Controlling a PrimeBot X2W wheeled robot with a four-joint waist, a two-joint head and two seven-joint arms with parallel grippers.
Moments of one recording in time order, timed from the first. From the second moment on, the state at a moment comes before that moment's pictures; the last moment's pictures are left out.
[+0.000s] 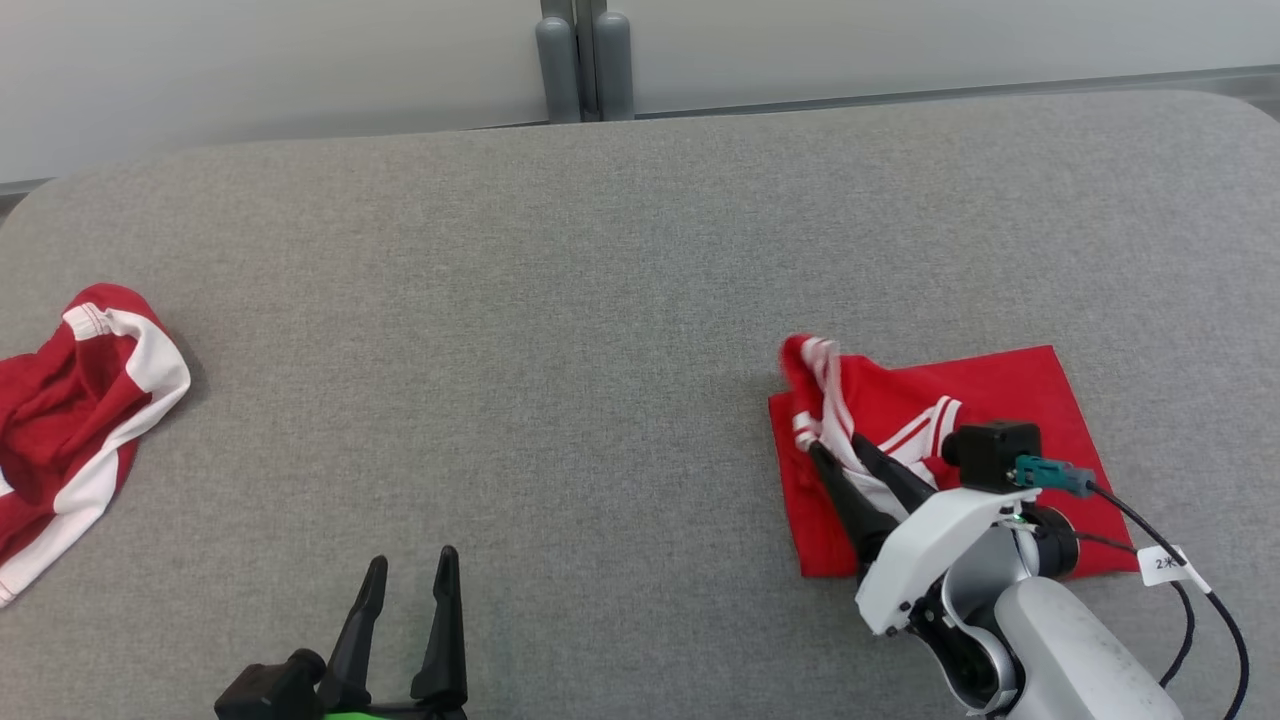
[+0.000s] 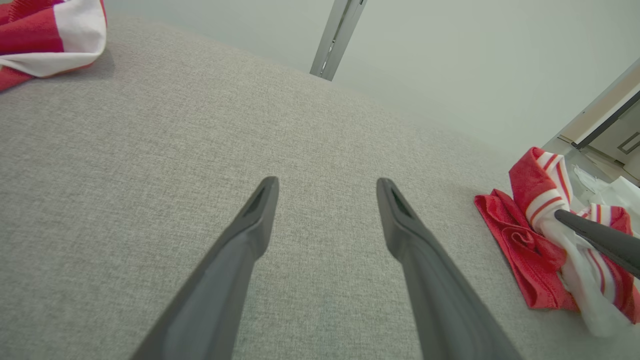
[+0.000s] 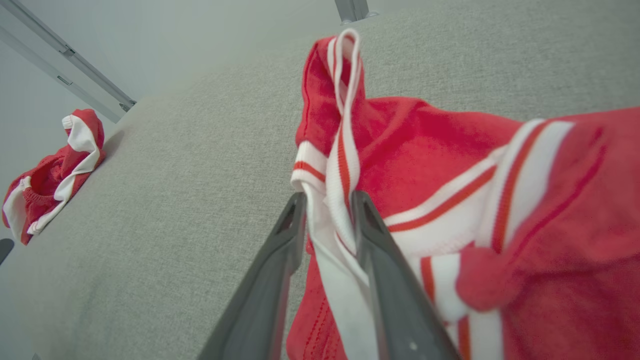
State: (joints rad) left arm 0.13 0.05 -0.18 0.13 -0.47 -0.09 -0.26; right arm -0.26 -0.14 0.34 0.35 0.56 0.13 0.05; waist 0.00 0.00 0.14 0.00
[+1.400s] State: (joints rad) left arm 0.15 0.05 -0.17 0.15 -0.48 -0.08 -0.26; right arm -0.28 -0.28 0.40 0.65 0.47 0.13 -0.26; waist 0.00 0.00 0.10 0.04
